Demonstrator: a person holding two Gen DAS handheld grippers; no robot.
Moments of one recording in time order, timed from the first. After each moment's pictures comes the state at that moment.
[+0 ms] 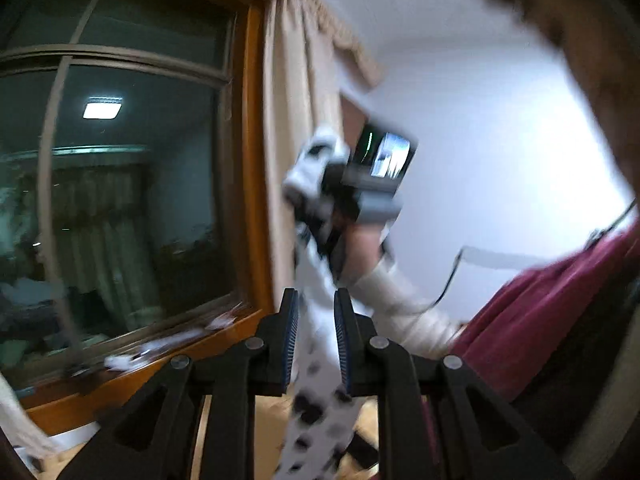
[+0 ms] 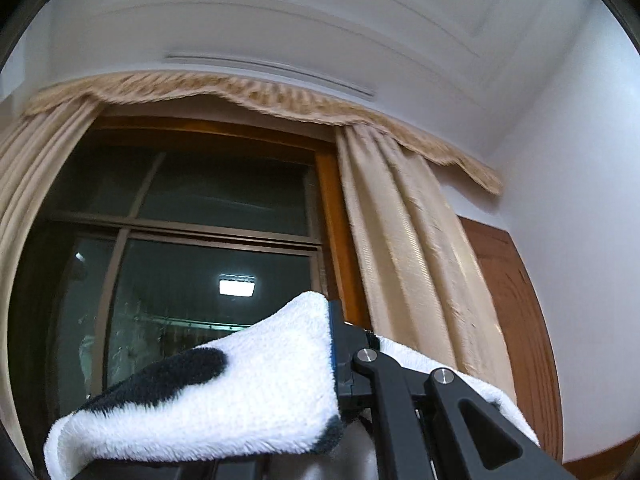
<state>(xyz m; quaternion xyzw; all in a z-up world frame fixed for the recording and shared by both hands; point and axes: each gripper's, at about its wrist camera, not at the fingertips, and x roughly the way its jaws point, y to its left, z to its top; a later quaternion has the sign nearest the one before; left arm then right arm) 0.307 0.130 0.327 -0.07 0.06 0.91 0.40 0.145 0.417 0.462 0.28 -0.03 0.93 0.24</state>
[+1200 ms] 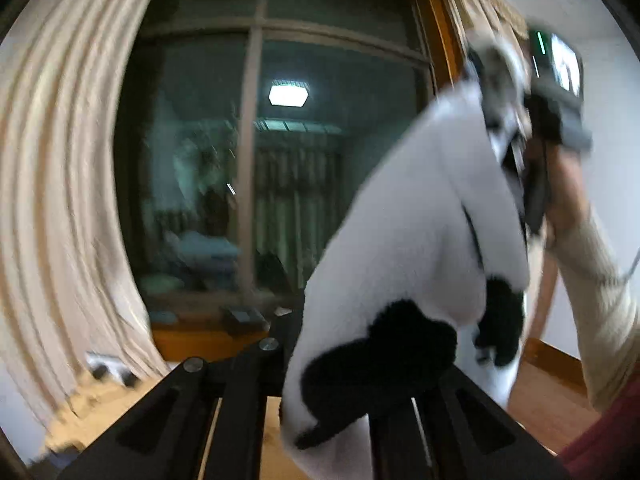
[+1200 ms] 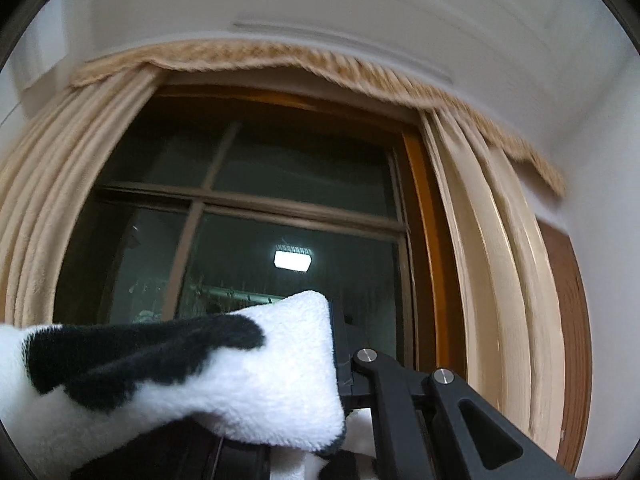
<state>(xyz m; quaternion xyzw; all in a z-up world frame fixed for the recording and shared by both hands) 0.328 0.055 0.326 -0.04 0.00 1.00 0.05 0.083 0.320 0.488 0.22 -0.05 0.96 0.16</state>
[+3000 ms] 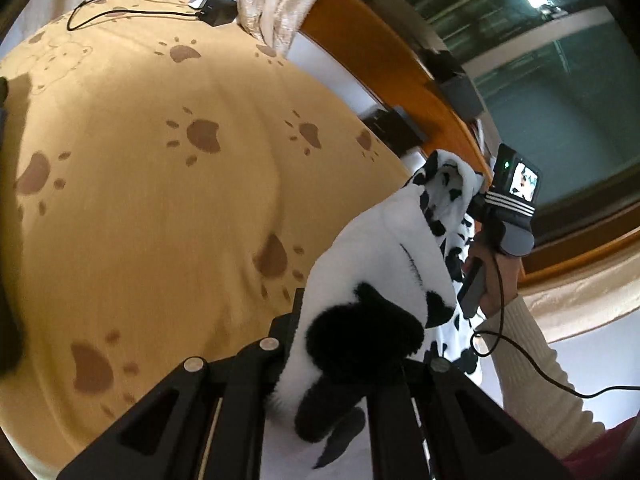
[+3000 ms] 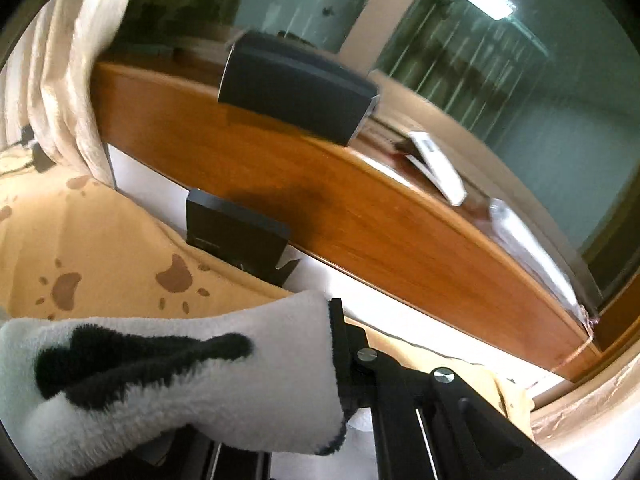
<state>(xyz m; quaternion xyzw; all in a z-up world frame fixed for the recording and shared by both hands) 0.199 -0.122 -0.019 -0.45 -0.41 0.79 -0.01 -0.302 0.126 0.015 -0.34 -0.24 0.91 0.00</state>
